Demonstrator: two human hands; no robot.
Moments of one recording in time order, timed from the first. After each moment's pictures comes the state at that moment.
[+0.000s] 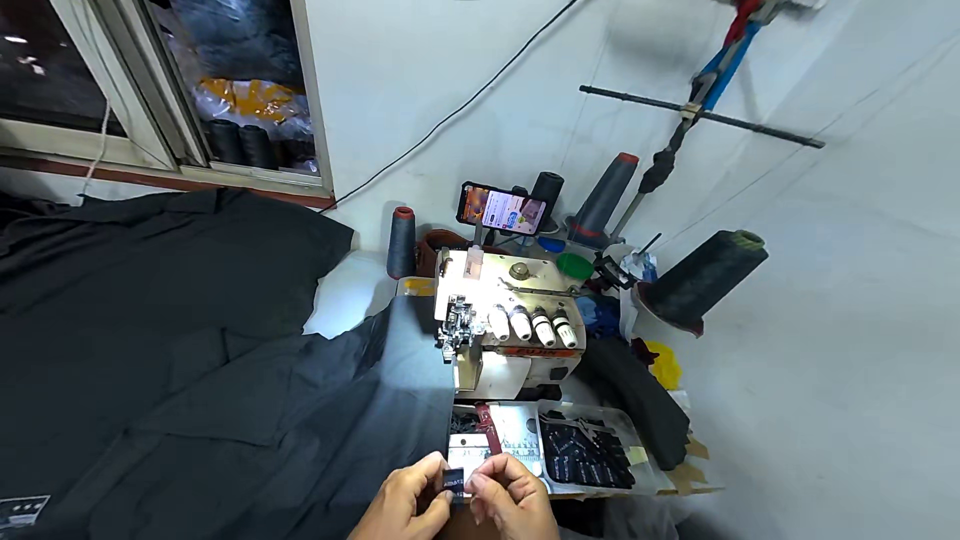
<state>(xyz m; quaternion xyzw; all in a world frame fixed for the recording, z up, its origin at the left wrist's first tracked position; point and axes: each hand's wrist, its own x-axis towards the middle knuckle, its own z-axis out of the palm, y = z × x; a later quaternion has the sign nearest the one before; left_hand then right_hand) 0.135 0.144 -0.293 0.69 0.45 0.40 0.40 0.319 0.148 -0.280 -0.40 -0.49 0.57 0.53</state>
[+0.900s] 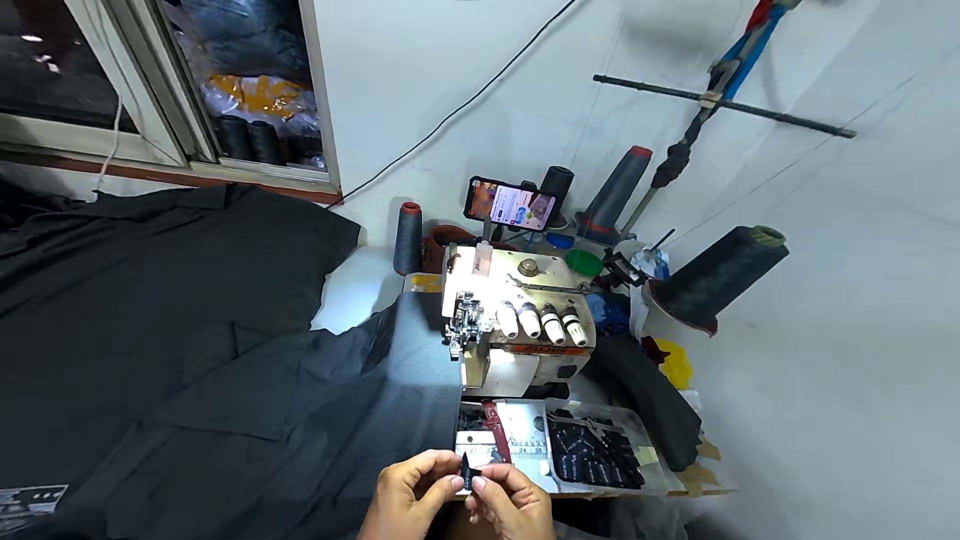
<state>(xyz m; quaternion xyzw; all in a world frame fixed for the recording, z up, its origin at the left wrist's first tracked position) 0.147 0.136 -0.291 0.57 0.49 0.52 0.42 0.301 0.138 -0.285 -0.44 -0.38 0.58 0.57</state>
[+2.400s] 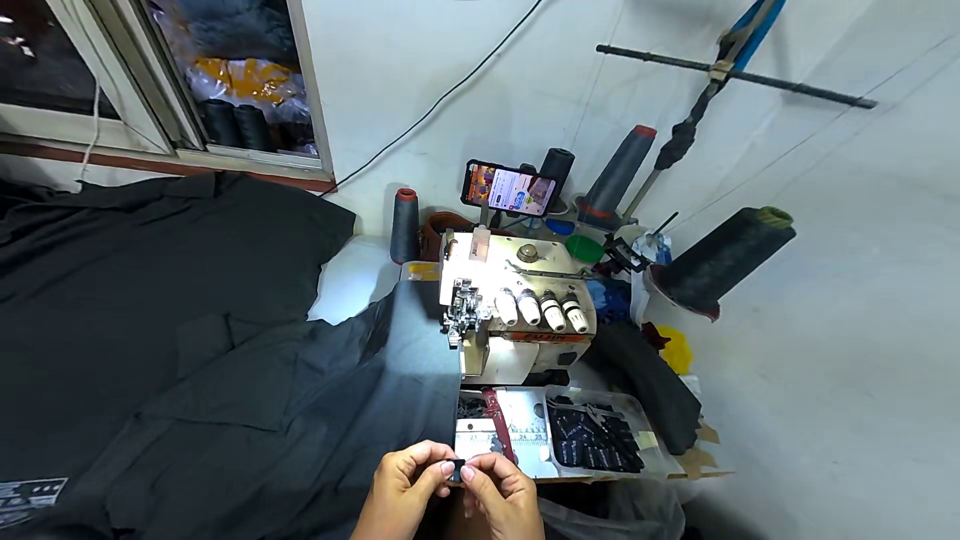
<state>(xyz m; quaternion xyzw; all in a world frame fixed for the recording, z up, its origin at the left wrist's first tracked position) 0.145 0.137 -0.298 0.53 0.47 0.54 0.46 0.297 0.137 -0.298 -0.43 -0.44 0.57 0.55</state>
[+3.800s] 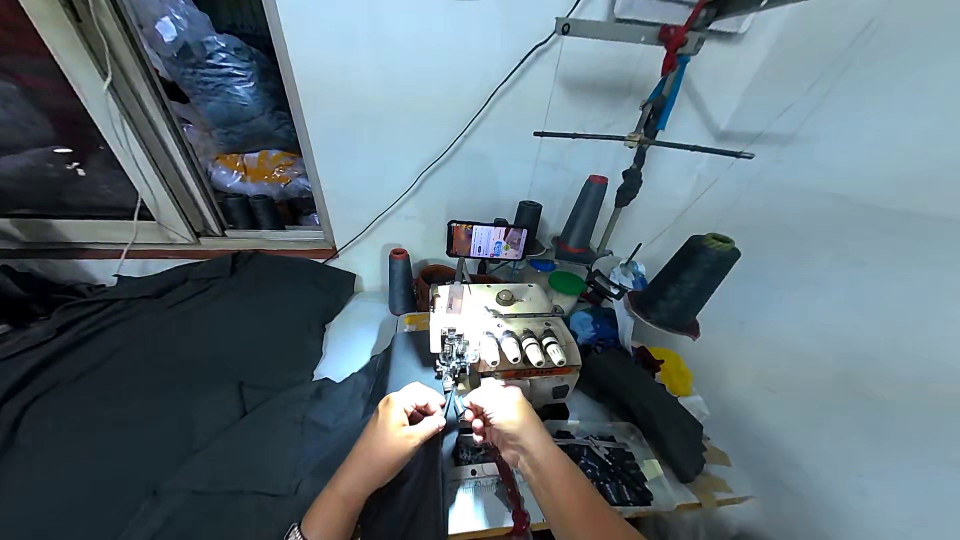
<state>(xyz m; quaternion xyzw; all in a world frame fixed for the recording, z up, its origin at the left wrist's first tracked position) 0.105 0.227 -0.219 0.70 0.47 0.43 0.32 0.288 0.256 -0.189 -0.52 -0.39 0.66 0.38</state>
